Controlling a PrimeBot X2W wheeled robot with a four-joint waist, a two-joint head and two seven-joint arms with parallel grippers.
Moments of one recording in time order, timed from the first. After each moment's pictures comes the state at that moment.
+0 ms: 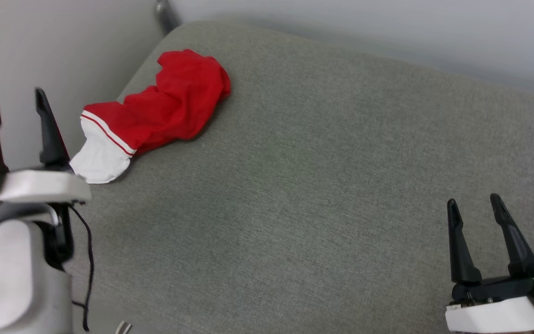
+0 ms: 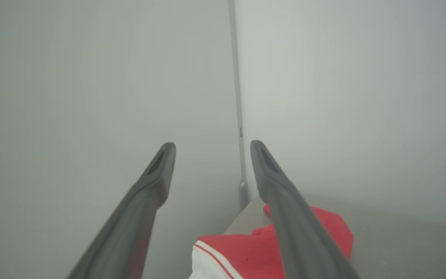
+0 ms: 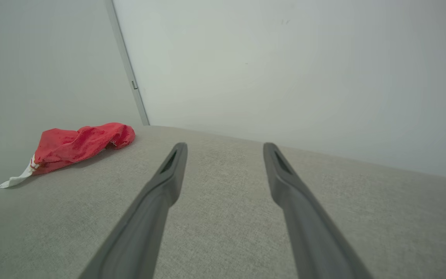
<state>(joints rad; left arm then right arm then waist) -0.42 0.20 0.16 0.23 -0.18 0.04 -0.26 0.08 -0.05 -0.02 -0.13 0.07 0.13 -0.26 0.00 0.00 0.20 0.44</state>
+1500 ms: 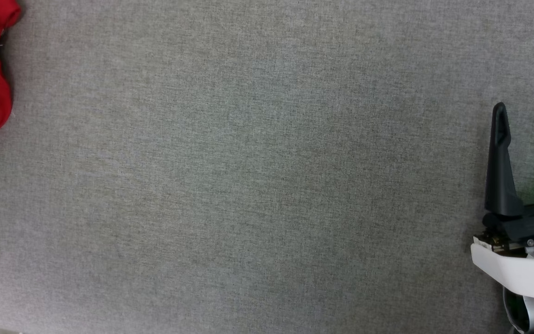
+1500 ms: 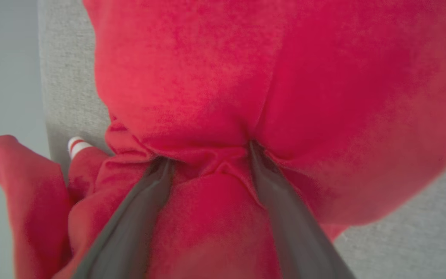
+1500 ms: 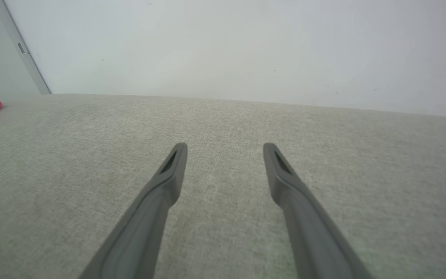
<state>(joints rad) -0.94 0.82 -0.27 0.48 -0.82 -0.13 0.93 -0.15 -0.05 -0.05 -0.35 -0.04 0.13 -0.26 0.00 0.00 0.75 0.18</state>
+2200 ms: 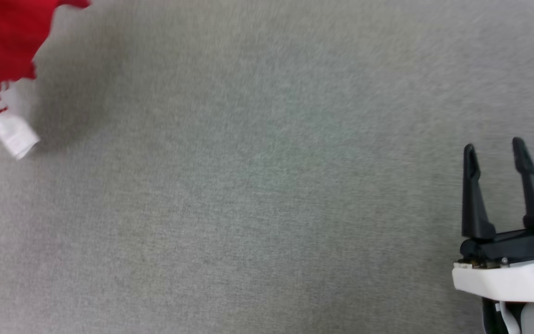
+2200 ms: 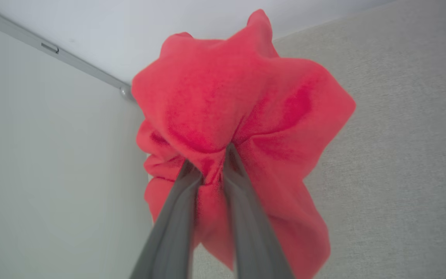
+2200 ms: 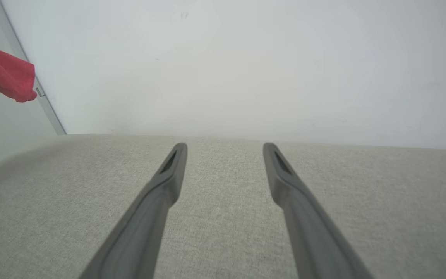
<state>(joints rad) -1.08 0.93 -0.45 0.21 -0.83 -0.13 0.88 -0.08 -0.05 -0.03 -0.20 0.08 0.13 -0.26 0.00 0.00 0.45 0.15</state>
